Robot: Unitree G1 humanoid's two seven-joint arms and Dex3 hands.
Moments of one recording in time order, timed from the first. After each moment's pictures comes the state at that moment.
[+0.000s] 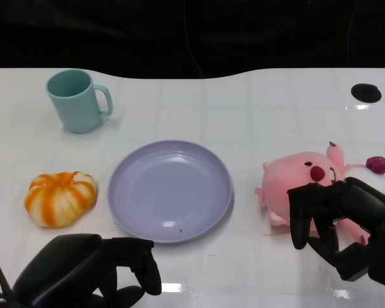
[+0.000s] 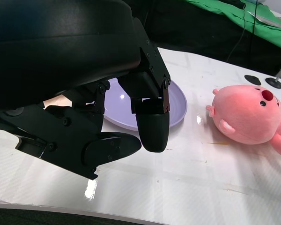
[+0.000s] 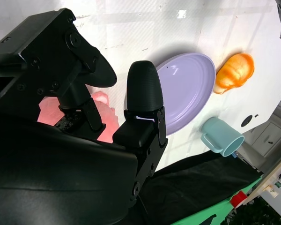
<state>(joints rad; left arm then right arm) 0.30 0.41 -0.13 -0.56 0.51 -0.01 -0.35 -0.06 -0.41 0.14 -0.21 -0.17 -0.05 0.48</state>
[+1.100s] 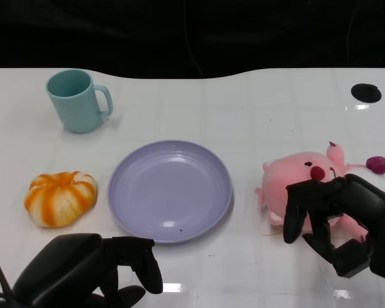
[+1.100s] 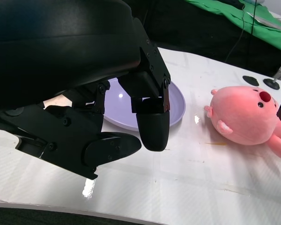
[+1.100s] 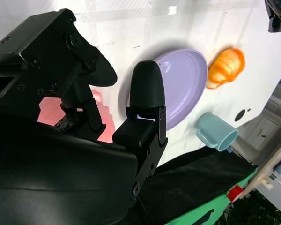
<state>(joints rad) 0.30 0.41 -0.13 -0.56 0.49 -0.01 -0.35 -0.07 -0.39 0.13 -0.20 -0.14 -0.05 0.47</state>
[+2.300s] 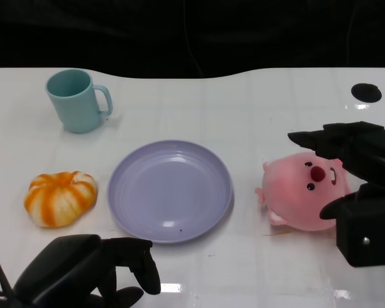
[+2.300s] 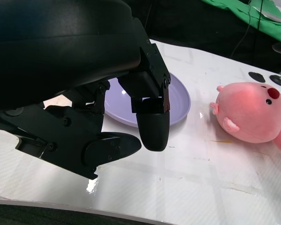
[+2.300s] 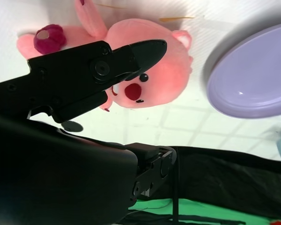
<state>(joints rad) 0.29 0.41 -0.13 -0.53 0.49 -0.01 -0.35 -0.30 -0.56 0.22 -0.20 -0.62 0.06 0.53</state>
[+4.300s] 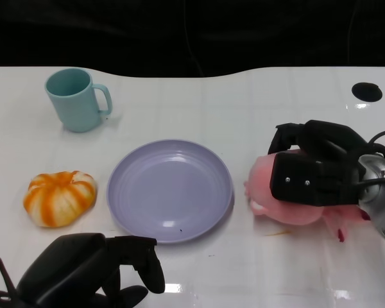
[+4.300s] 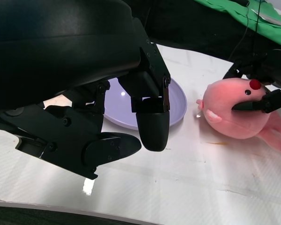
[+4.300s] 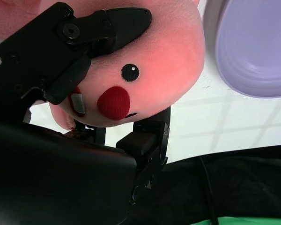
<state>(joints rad) 0.30 0.40 -0.15 -0.57 0.51 0.03 -0.35 -0.66 -0.27 0.41 0.65 -0.59 -0.05 0.11</state>
